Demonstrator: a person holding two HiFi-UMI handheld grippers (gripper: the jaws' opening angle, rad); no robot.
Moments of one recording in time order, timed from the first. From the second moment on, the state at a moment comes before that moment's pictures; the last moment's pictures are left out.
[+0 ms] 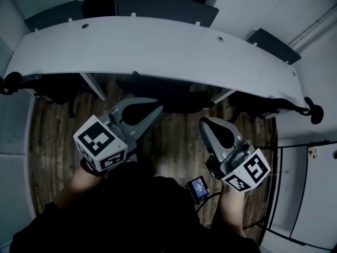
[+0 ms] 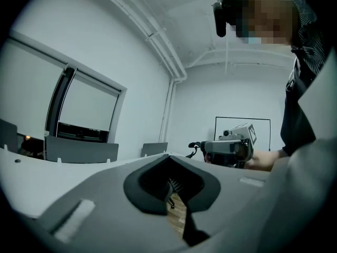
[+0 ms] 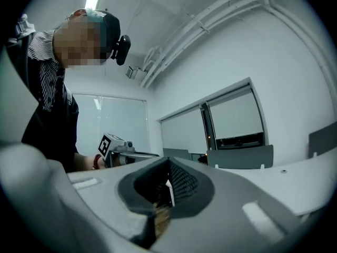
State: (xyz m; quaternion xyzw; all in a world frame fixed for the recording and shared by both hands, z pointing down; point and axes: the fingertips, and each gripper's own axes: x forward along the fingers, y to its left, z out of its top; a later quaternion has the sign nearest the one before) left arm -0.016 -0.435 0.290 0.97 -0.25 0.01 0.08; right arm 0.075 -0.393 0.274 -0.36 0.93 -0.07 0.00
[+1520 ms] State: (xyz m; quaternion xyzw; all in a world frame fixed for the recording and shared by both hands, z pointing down) left arm -0.005 -0.505 0.288 0.99 -0.16 0.05 0.03; right arm 0.091 -0.468 0.282 -0.40 0.91 -0.02 -0.07
